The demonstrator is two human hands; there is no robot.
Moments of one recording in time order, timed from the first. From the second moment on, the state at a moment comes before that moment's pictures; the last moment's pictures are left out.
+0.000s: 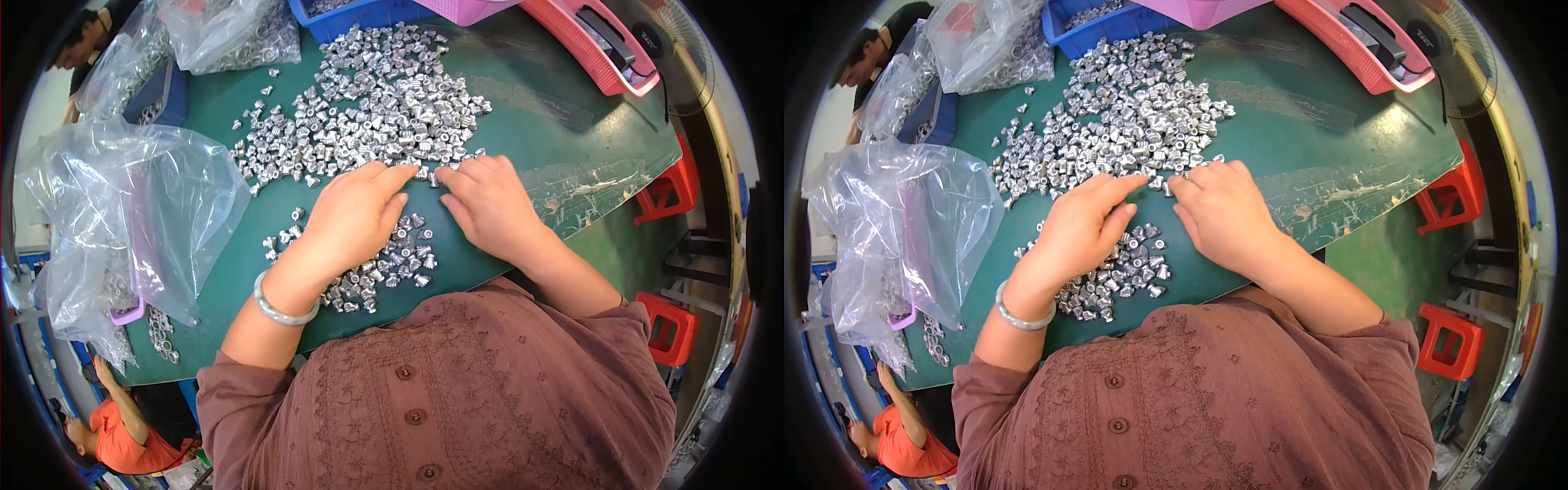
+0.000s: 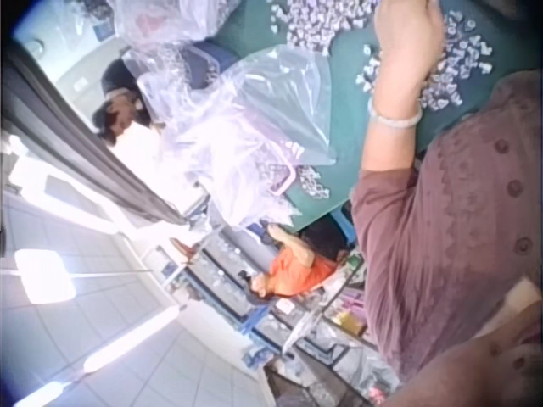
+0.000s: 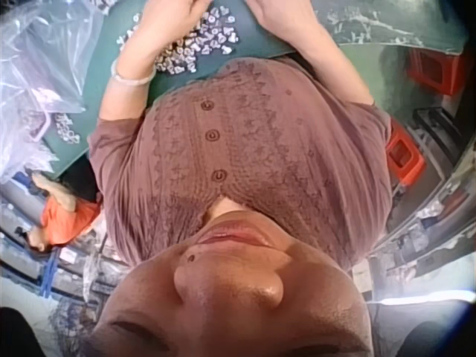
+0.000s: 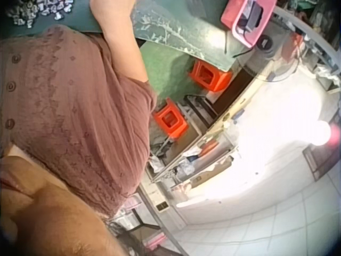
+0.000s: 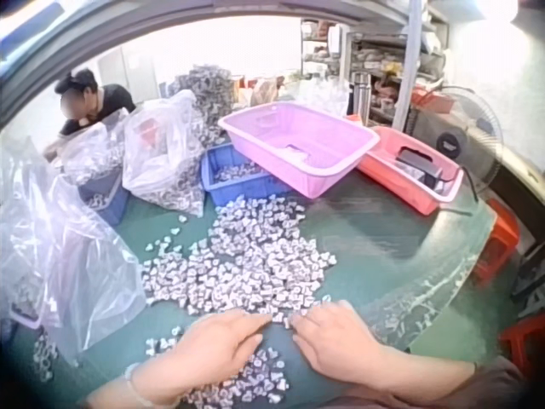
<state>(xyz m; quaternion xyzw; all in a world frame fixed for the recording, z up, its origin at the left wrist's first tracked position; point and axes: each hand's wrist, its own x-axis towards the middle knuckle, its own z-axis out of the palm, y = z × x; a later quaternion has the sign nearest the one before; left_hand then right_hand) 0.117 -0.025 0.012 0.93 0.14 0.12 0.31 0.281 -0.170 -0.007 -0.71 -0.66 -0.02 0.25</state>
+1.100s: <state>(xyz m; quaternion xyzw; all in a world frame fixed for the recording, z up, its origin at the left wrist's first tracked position) 0.143 -0.033 0.007 0.96 0.11 0.07 0.25 0.298 -0.173 -0.013 -0.71 -0.63 -0.02 0.31</state>
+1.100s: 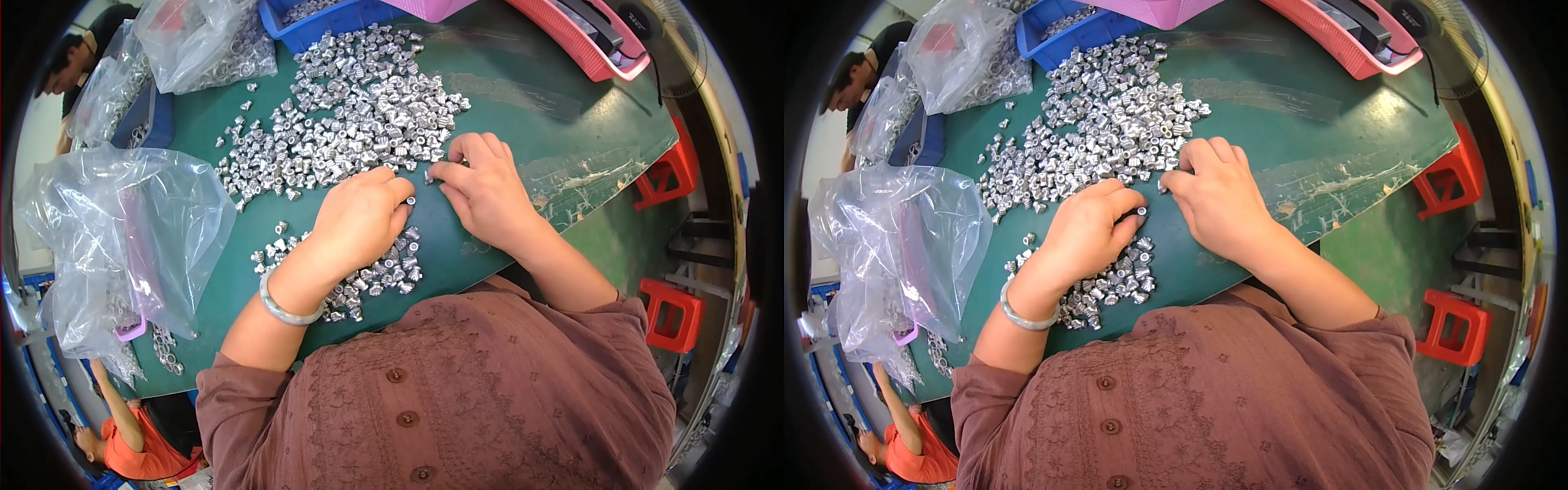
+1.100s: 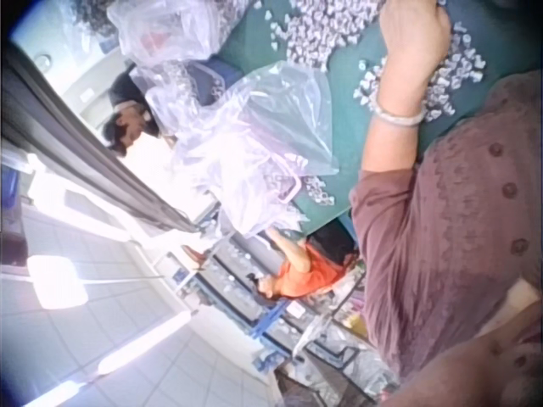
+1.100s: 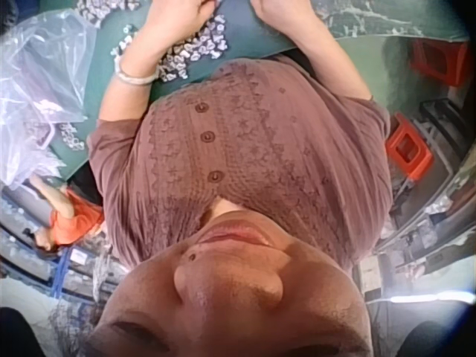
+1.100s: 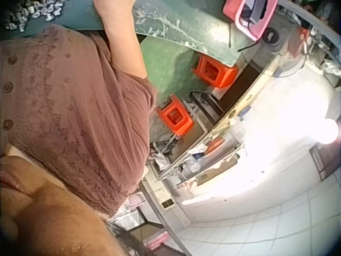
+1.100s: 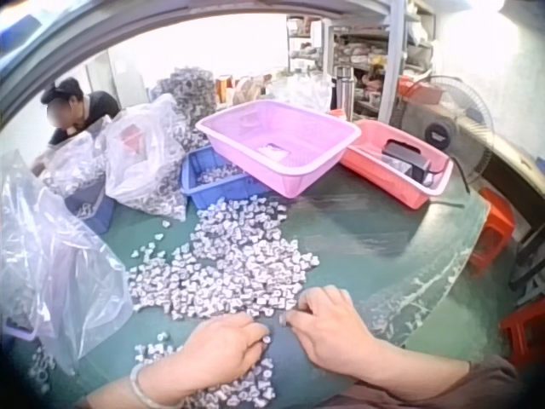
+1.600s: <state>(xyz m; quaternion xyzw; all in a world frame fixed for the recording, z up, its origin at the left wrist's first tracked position) 0.141 -0.038 0.014 0.94 -0.01 0.03 0.33 0.316 -0.192 -0.016 -0.72 -0.59 -0.01 0.36</state>
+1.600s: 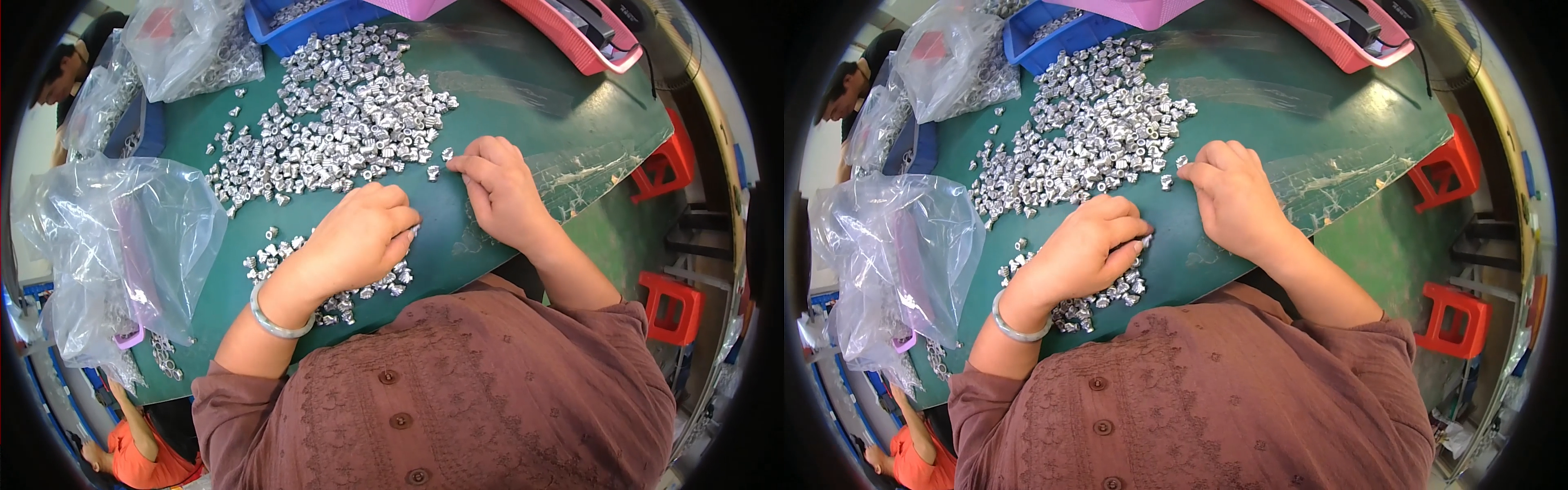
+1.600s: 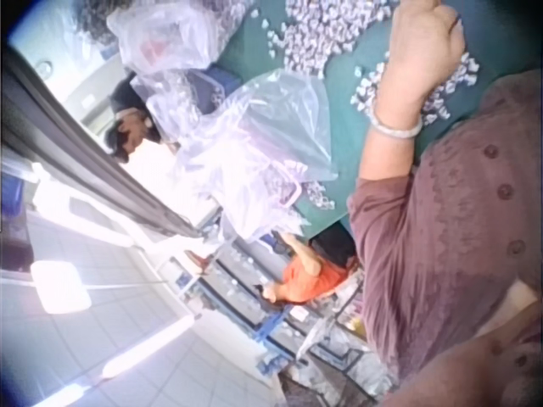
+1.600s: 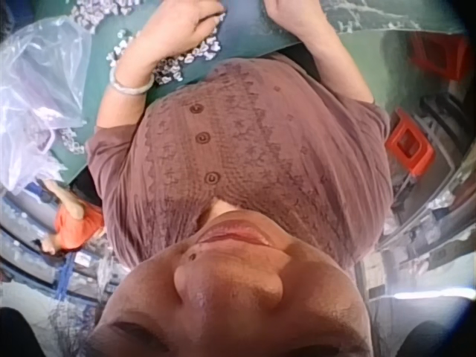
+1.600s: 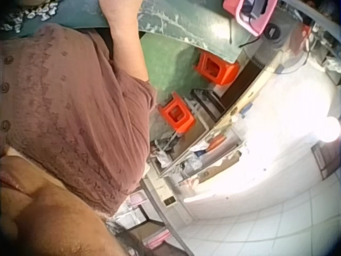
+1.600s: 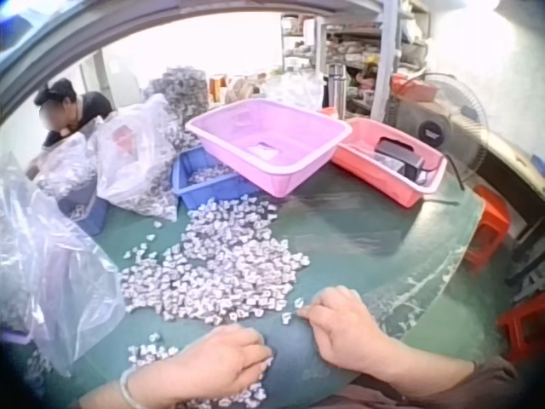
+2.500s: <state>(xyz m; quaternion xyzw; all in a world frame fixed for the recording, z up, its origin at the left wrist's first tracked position) 0.145 -0.041 0.010 0.94 0.06 0.08 0.32 0.320 -0.176 -0.011 -0.73 -0.61 0.02 0.31</state>
